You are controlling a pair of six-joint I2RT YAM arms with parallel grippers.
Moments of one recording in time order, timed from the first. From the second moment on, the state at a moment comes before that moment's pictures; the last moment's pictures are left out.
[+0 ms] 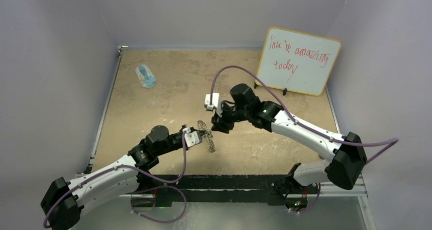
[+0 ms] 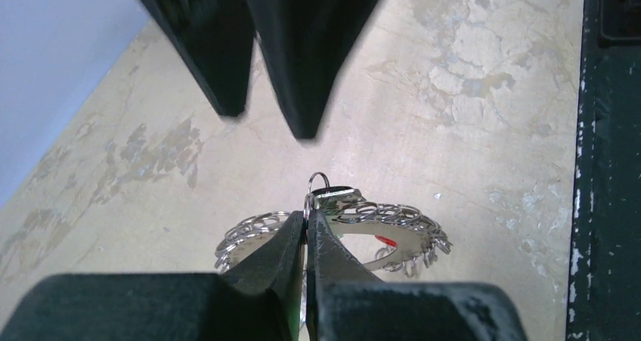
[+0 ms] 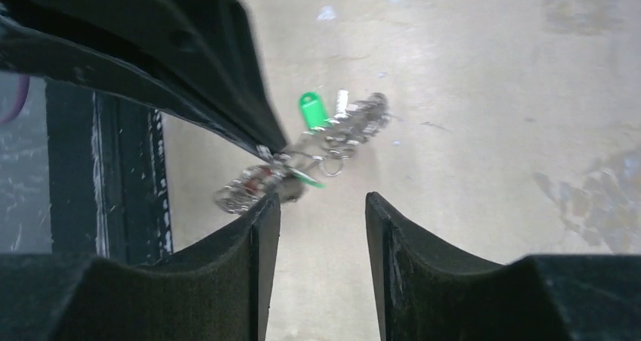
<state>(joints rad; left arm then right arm) -0.83 0.73 0.31 0.24 0.29 0.41 0.89 1.37 1.10 -0.43 -0.45 -0.38</state>
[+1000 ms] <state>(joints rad) -0.83 0.61 0.08 0.65 0.34 0.26 0.73 1.40 0.92 -0.05 -0.99 -0.31</state>
